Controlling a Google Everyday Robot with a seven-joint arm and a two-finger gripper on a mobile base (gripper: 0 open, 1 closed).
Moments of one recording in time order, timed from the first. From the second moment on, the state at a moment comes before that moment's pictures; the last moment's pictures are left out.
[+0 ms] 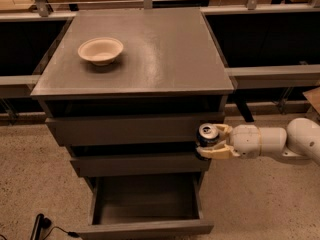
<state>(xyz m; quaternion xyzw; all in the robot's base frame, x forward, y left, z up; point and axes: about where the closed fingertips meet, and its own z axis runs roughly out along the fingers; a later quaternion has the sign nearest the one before) 0.520 -0.142 0.711 -0.51 0.58 0.38 0.50</state>
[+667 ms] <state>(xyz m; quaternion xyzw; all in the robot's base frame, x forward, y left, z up) 0.490 -0.110 0.565 -0.55 0.55 0.39 0.49</state>
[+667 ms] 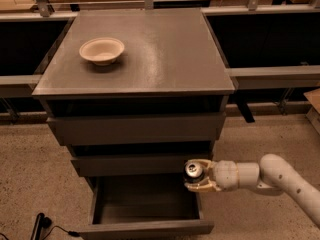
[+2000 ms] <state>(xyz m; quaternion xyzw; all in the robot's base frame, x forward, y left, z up) 0.511 -0.072 0.397 -0.51 0.58 0.43 0.47</state>
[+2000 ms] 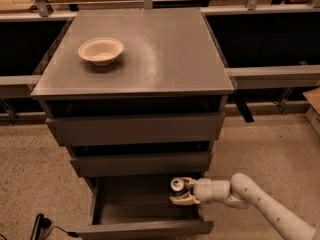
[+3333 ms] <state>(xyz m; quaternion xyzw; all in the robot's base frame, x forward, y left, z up) 0.508 -0.050 0.269 -0.45 0.62 0.45 0.46</state>
